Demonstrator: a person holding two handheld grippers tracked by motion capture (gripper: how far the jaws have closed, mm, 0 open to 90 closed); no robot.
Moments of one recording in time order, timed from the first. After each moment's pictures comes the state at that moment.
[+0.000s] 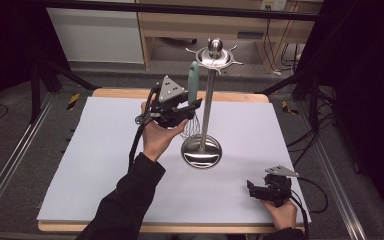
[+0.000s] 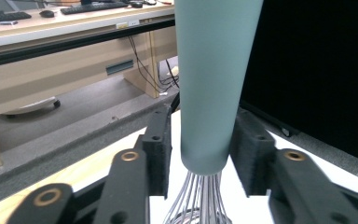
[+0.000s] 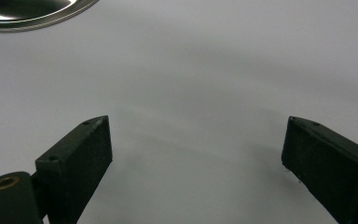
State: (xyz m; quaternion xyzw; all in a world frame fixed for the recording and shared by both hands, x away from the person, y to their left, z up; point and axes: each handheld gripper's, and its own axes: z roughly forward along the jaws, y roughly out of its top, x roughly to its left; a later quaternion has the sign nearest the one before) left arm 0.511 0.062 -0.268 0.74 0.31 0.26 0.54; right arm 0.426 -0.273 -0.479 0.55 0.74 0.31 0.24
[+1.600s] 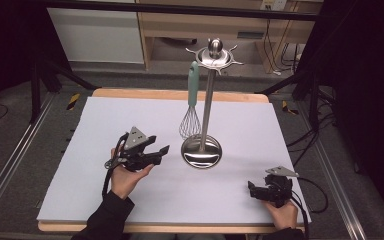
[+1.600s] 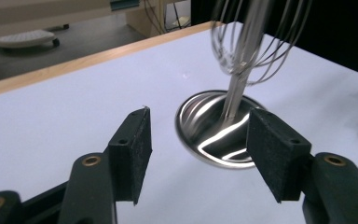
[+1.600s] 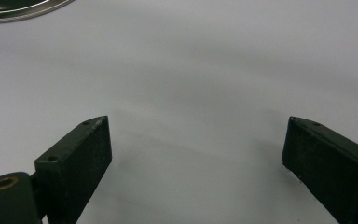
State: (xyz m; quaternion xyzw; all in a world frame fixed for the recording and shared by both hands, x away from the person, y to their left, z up) left arm 0.474 0.152 -0.393 0.76 0.37 0.21 0.49; right arm 0.426 -0.274 -0.481 0.56 0.73 0.30 0.25
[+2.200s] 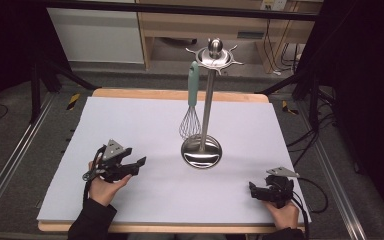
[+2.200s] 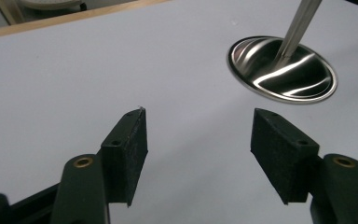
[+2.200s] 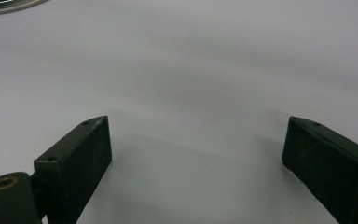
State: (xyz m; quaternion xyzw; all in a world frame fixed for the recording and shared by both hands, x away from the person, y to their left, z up) left arm 0.462 0.213 -0.431 0.76 0.42 0.22 0.44; right arm 0.425 -0.277 -0.483 0.56 0.73 0.29 0.25
